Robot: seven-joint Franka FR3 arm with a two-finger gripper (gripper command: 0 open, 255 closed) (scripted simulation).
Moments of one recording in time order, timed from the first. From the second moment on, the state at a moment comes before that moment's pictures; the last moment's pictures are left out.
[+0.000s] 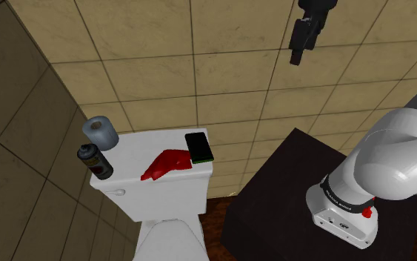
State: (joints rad) arm -0.02 -0.78 -0.07 -2.32 -0.05 1.45 -0.14
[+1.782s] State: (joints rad) arm 0.02 -0.48 0.36 -2.77 0.55 2.34 0.66
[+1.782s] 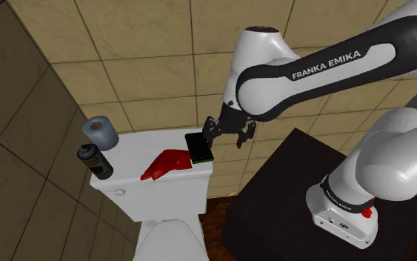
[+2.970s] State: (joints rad) arm 0.13 0.38 0.42 -2.40 0.60 3.07 1.15
